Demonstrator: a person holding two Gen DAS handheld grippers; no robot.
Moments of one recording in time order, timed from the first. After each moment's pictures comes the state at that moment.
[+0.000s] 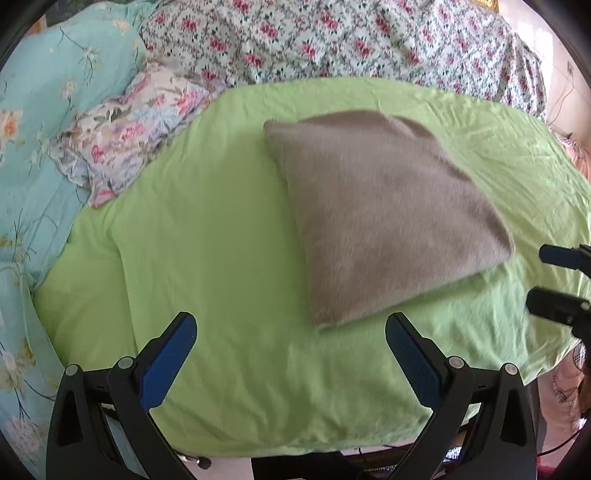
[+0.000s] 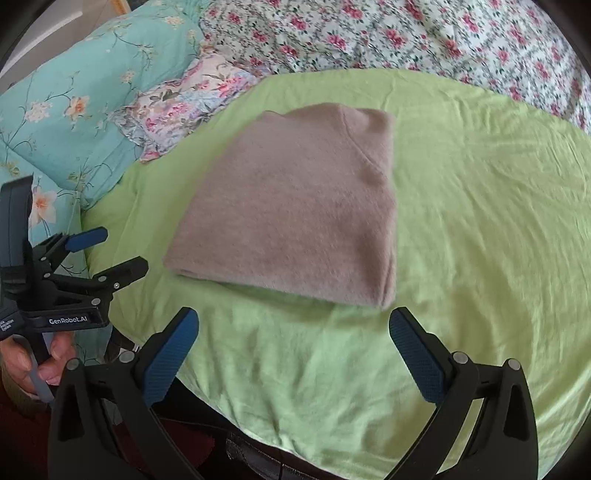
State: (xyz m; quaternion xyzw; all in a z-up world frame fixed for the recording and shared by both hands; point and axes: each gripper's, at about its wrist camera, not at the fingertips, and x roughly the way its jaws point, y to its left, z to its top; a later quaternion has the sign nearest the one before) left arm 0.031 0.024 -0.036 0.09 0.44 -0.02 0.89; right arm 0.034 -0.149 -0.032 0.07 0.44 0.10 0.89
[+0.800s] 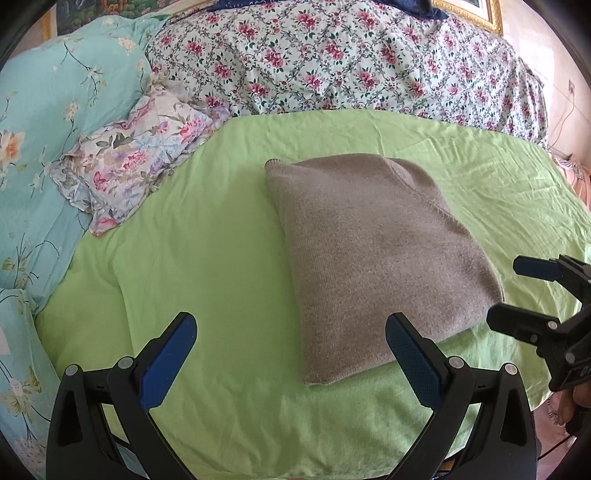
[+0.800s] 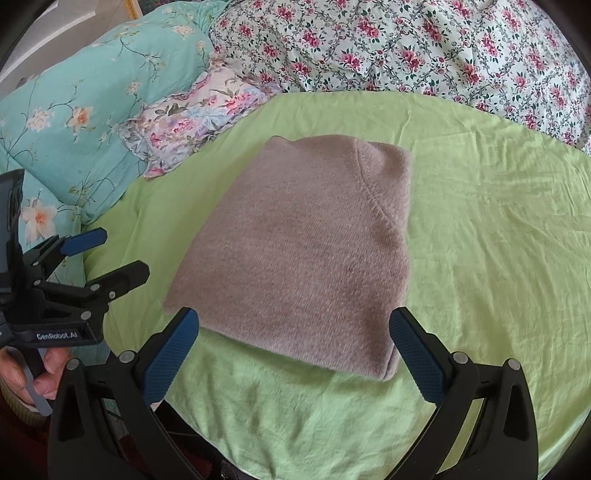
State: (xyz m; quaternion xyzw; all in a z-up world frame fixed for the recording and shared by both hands) left arm 0.054 0.017 -0.010 0.07 0.41 -0.02 0.91; right arm 0.074 -0.150 -0.020 0.06 0.41 0.11 0.90
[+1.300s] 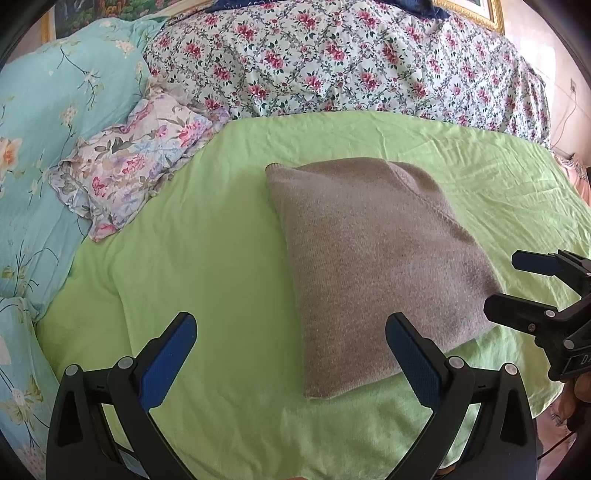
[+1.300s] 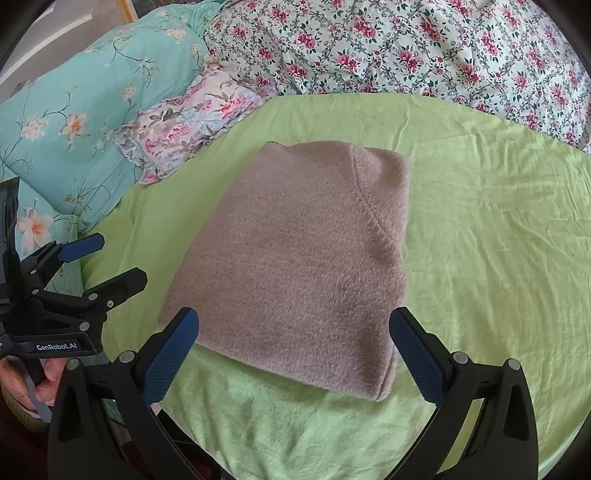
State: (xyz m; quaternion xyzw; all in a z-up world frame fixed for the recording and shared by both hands) left arm 0.065 0.014 -0.008 0.08 0.41 -0.02 0.91; right arm 0.086 -0.153 -0.019 0.07 0.41 0.11 0.90
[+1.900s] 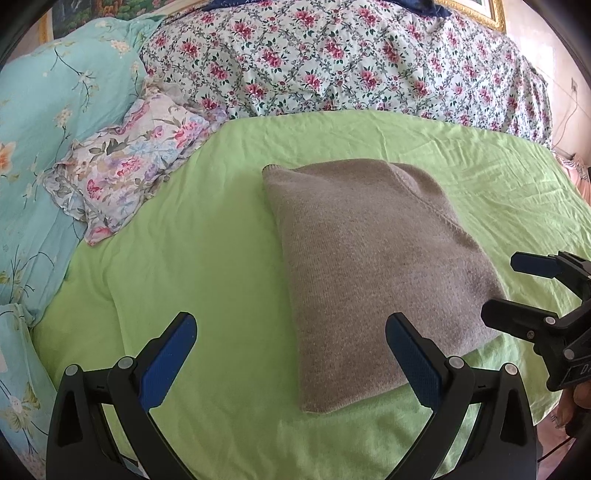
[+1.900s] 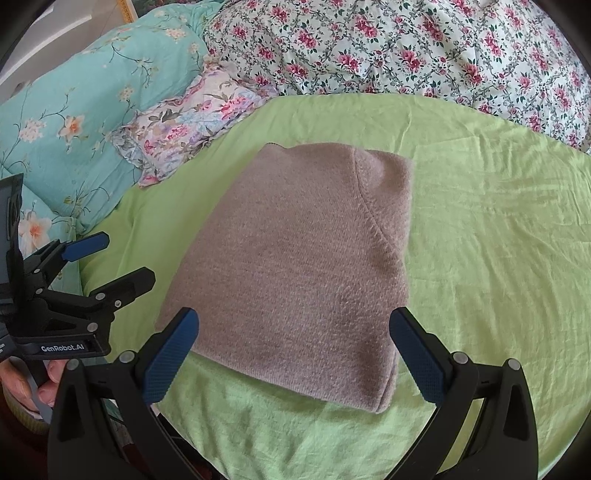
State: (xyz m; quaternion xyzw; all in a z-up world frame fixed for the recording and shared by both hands) left arm 0.079 0.011 -0.010 0.08 0.41 -0.02 0.91; right arm 0.095 -0.152 -0.020 0.07 0.41 0.11 0.90
